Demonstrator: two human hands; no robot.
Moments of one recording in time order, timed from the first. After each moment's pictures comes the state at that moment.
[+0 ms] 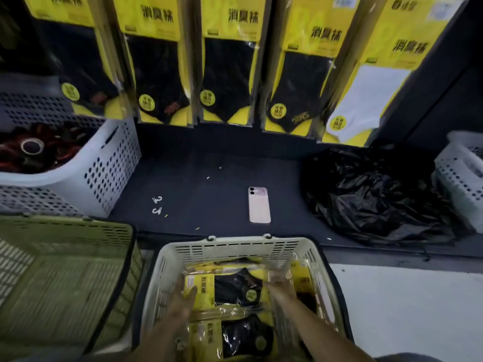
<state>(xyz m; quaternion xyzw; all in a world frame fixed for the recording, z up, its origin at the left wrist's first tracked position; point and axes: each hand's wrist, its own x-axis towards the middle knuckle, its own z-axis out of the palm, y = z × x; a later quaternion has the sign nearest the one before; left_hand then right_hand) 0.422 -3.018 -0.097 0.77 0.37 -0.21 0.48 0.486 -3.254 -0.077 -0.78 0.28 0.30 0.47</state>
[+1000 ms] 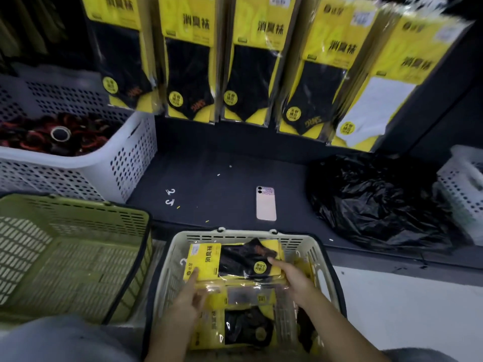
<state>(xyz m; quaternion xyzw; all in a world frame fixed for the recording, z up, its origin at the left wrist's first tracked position) 0.396 -3.032 -0.050 0.36 0.53 -0.12 0.75 0.478 -3.261 -0.020 -0.64 0.25 0.34 0.64</state>
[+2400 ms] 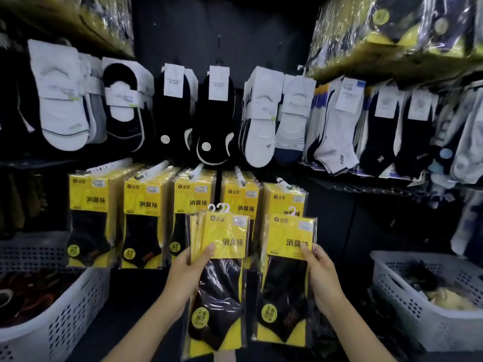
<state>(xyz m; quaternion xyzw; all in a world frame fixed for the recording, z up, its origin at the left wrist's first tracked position) 0.523 -3.096 0.282 0.68 0.04 0.12 0.73 0.561 -3.353 0.272 -0.64 0.00 -0.11 0.76</state>
